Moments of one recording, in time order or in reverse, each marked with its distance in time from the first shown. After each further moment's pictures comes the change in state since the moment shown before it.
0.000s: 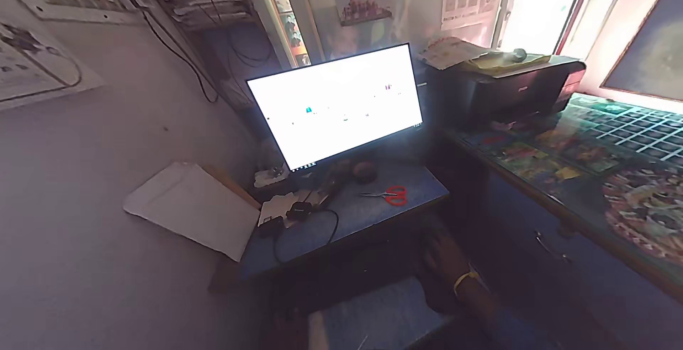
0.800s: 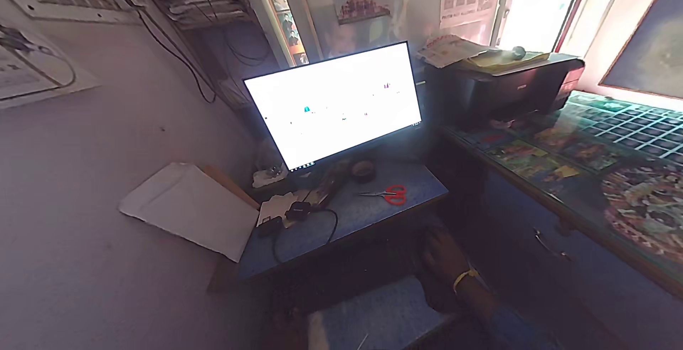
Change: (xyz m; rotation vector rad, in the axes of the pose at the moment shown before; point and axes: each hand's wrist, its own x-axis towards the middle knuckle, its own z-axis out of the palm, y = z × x) left_hand 0.001 -0.002 0.003 0.019 0.008 0.002; right_hand 0.002 -0.002 -0.003 -0.001 -0.005 0.014
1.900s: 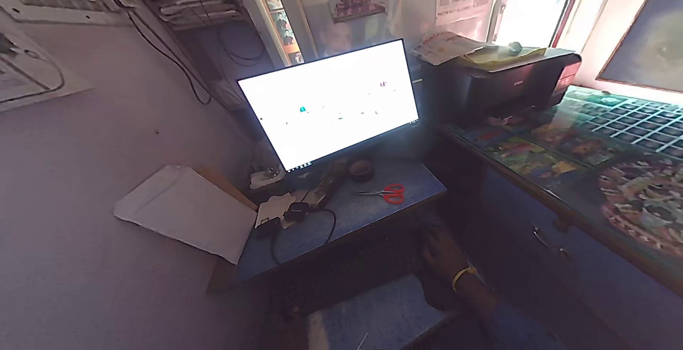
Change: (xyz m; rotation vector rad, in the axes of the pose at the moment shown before) left_hand -0.004 0.009 -0.015 -0.068 0.010 -0.002; right_hand 0.000 0.002 0.005 0.011 0.011 -0.017
